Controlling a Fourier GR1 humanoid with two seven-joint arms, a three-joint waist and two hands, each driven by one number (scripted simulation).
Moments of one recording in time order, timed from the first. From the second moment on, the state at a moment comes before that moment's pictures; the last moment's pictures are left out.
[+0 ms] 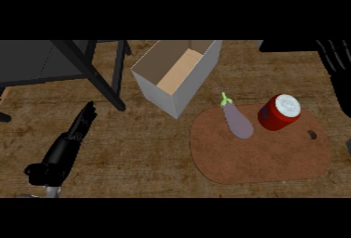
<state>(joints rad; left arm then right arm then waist) -0.01 0.47 -0.32 -1.55 0.23 0.17 -0.15 -0.36 -0.55 0.00 -1.54 -0.47 0.11 -0.18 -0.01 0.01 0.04</state>
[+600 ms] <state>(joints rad) -0.03 0.60 -0.15 -1.39 0.12 0.33 -0.01 -0.15 -0.67 0.05 -1.40 -0.19 0.02 -0.20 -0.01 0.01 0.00</state>
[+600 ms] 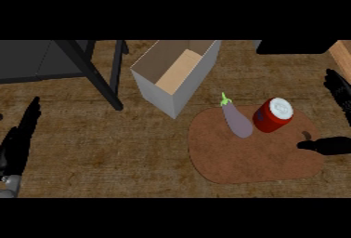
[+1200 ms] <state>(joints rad) -0.08 0.60 -0.12 -1.33 0.07 0.32 0.05 -0.07 -0.71 -0.02 -1.21 -0.07 0.08 -0.55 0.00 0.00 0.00</state>
